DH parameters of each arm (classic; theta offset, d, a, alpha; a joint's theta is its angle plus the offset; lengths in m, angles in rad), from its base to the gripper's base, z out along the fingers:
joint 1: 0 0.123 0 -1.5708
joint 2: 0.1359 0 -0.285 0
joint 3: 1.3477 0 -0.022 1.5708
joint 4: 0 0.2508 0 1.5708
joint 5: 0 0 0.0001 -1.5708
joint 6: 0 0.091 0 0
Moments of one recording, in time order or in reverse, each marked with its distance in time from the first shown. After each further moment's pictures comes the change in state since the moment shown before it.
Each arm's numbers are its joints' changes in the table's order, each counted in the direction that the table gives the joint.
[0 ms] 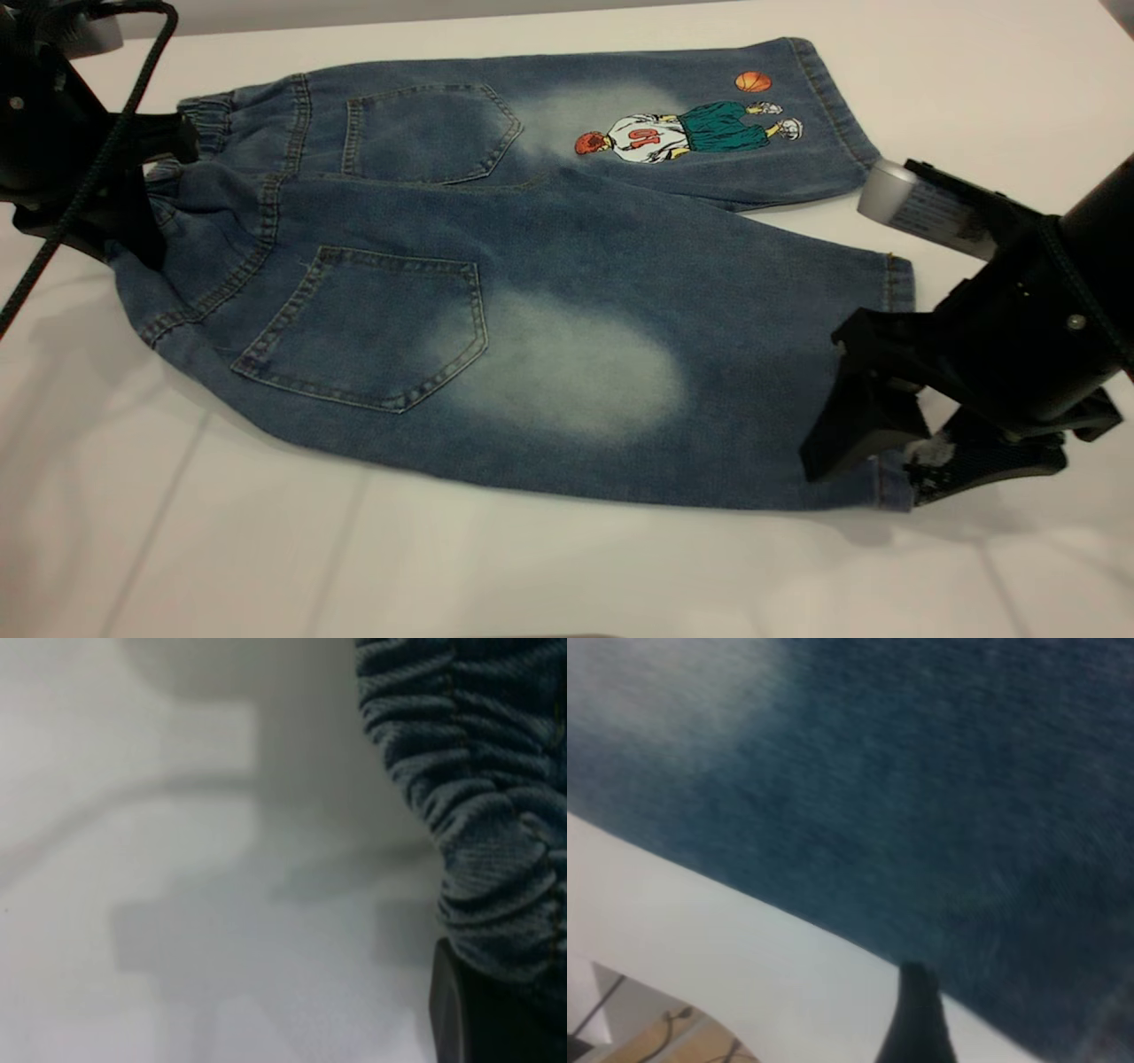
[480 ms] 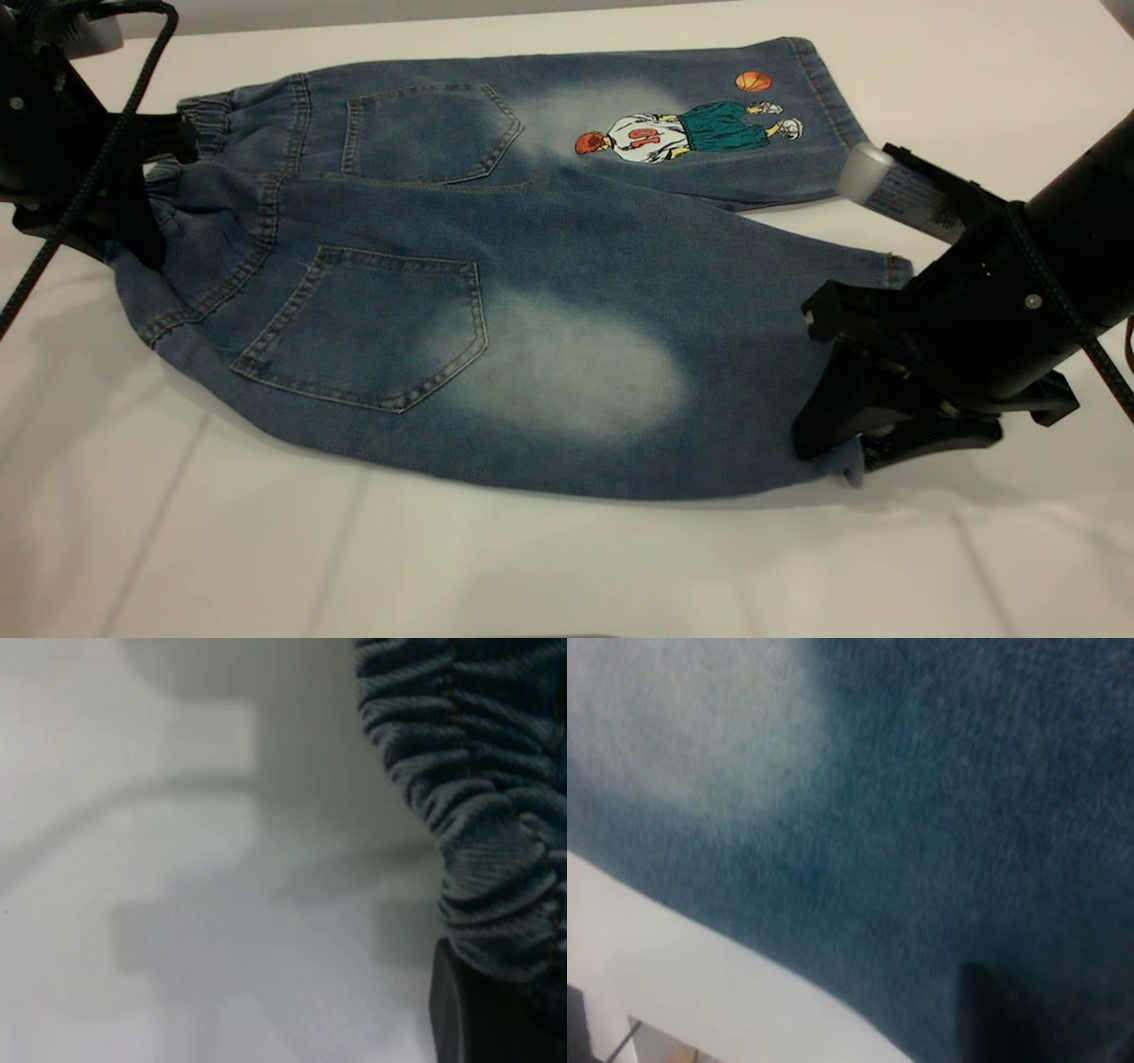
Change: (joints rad) left arm 0.000 0.000 0.000 0.001 0.000 0.000; right arm 0.000 0.033 -0.044 0.074 -0.015 -0.026
